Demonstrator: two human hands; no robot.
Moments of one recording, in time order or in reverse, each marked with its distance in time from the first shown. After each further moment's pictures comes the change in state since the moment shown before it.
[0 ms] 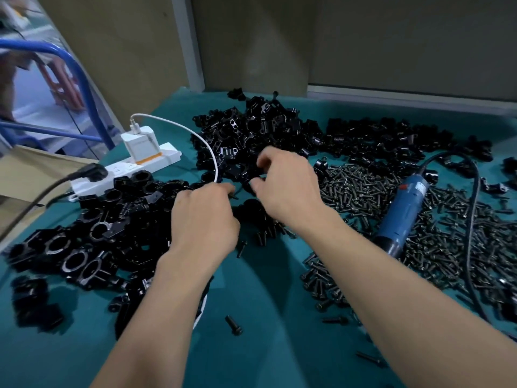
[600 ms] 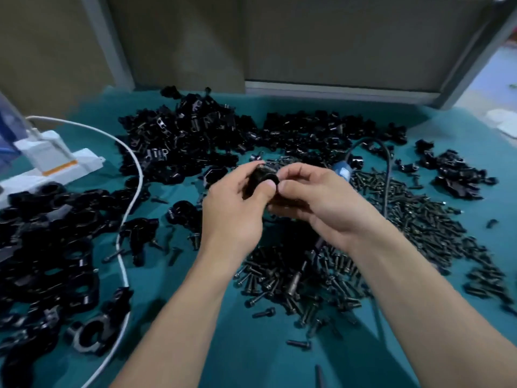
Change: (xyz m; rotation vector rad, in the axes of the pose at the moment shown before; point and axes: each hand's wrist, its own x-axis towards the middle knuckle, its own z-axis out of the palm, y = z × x) left_hand -0.016 0.116 0.027 -1.165 -0.153 -0.022; right_hand -0.066 0.092 -0.092 1.233 -0.193 0.385
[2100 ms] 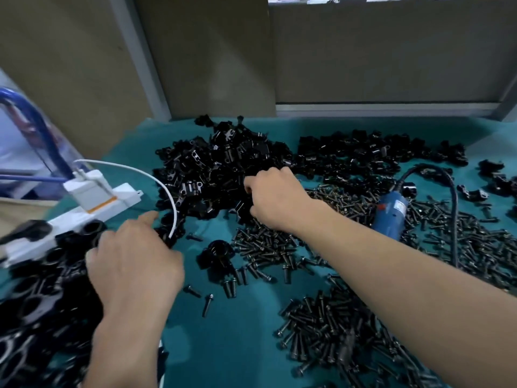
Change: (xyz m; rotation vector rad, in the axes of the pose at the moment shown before) left_hand 0.023 -0.004 -0.118 1.130 0.390 -0.275; right_hand 0.146 0.015 0.064 -1.741 -0.084 -0.437
